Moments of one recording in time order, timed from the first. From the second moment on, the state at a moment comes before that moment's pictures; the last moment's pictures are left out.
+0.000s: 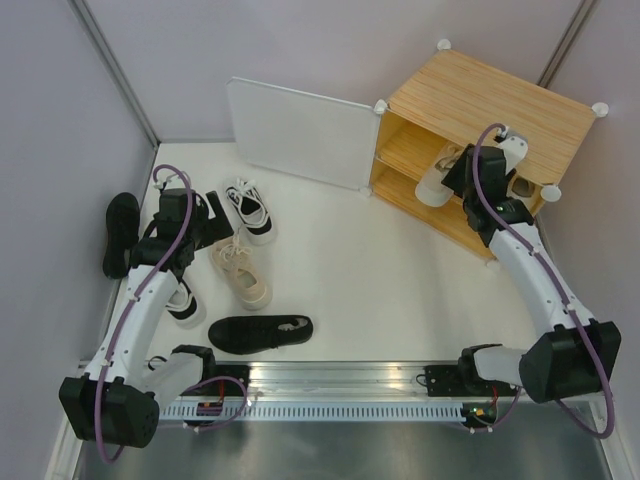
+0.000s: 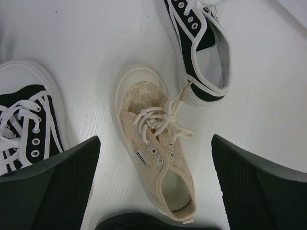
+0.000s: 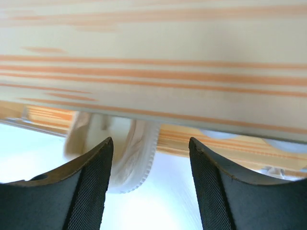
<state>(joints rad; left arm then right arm) -0.11 1.02 0.95 -0.62 -0.20 -0.40 0.16 1.31 1.15 -0.37 0.46 0.54</state>
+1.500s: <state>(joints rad) -0.11 1.02 0.95 -0.62 -0.17 -0.40 0.44 1.44 1.04 -0.13 0.84 0.53</state>
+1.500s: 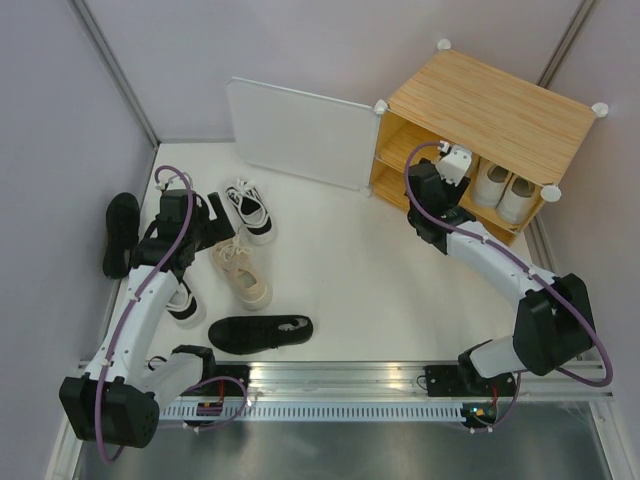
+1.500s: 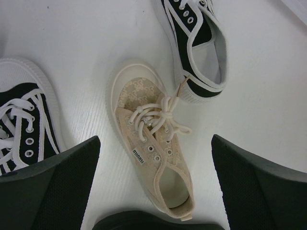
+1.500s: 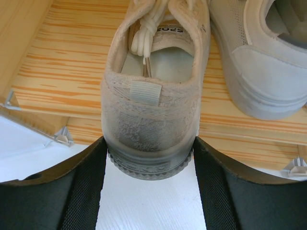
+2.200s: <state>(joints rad) -0.11 1.02 0.94 -0.62 -0.17 -0.40 0.30 1.48 1.06 -0.01 0.69 0.42</state>
